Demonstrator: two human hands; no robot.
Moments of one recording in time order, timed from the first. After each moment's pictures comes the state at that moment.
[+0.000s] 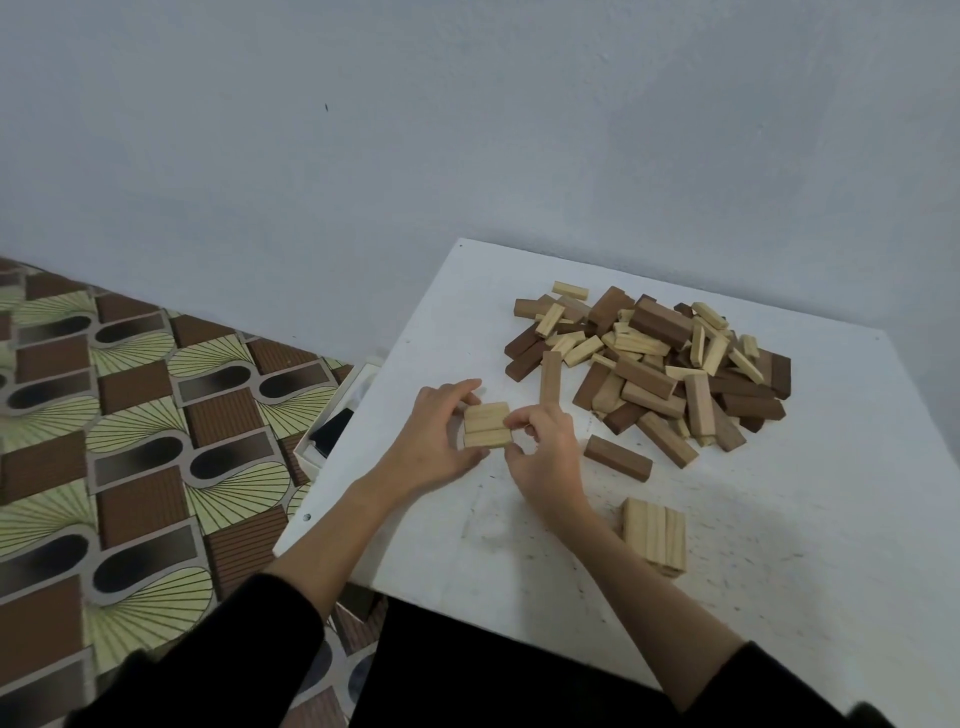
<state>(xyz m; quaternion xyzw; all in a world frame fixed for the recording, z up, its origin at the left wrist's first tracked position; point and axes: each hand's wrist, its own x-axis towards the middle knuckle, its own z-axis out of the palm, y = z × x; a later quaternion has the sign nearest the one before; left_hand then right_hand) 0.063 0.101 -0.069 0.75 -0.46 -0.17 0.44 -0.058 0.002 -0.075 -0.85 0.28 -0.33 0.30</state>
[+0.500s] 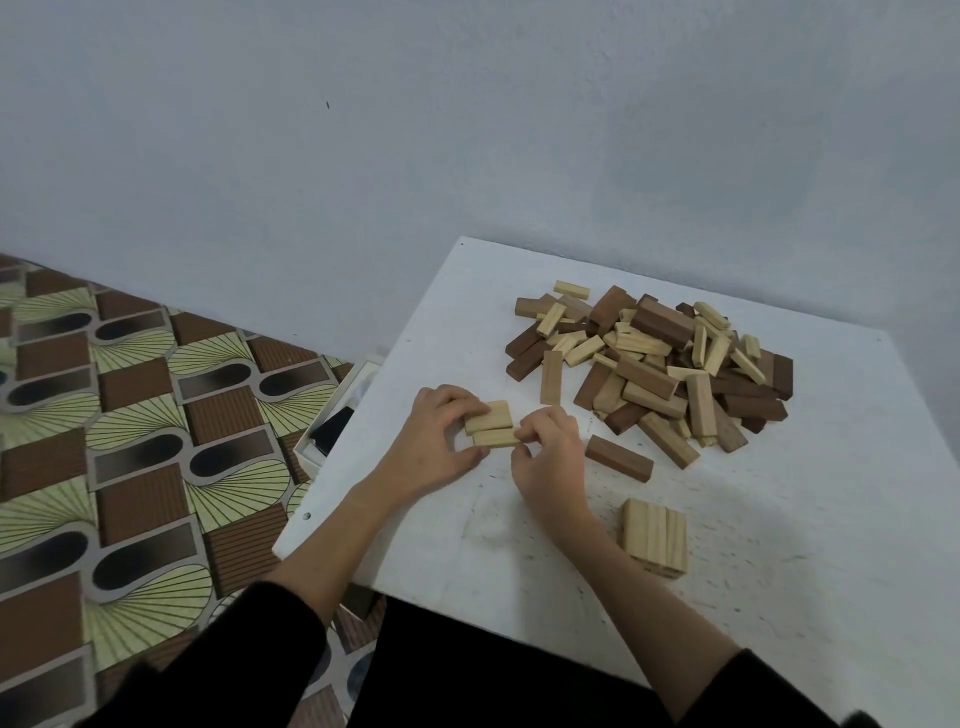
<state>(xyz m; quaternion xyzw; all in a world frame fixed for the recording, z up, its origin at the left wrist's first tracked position) 0.064 0.101 -0.075 0.76 -0.49 -0.08 0.42 -0.058 0.002 -0.079 -0.85 0.31 -0.34 0.27</state>
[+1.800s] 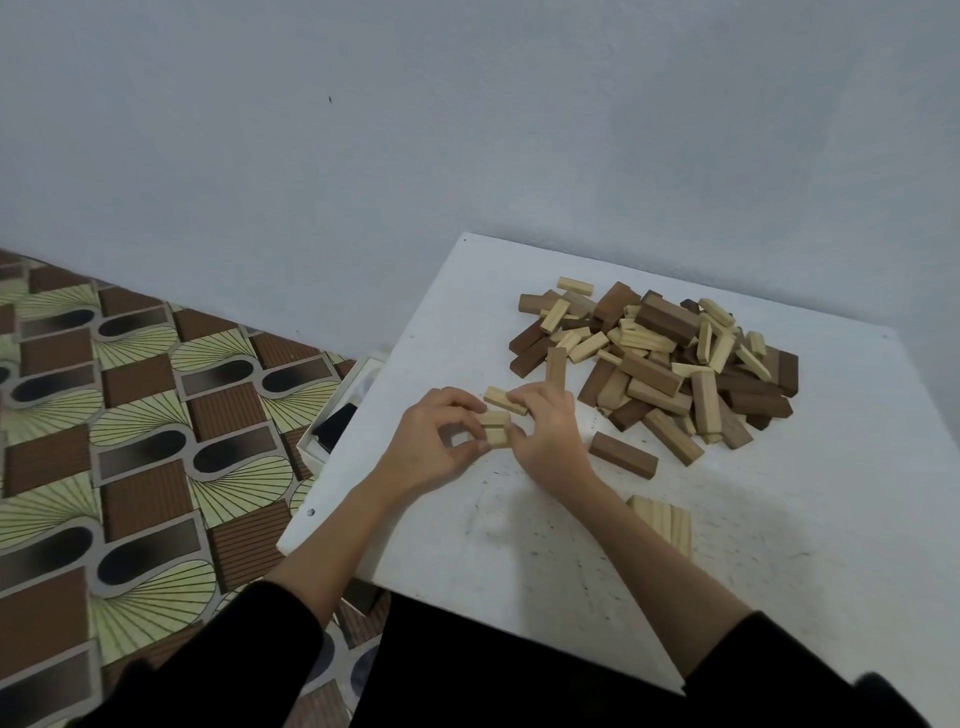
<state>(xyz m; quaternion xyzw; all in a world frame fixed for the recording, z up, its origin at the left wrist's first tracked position) 0.063 0.106 -0.075 0.71 -0.46 -0.12 0.52 -0.045 -0.014 -0.071 -0.89 0.26 -0.25 0.29</state>
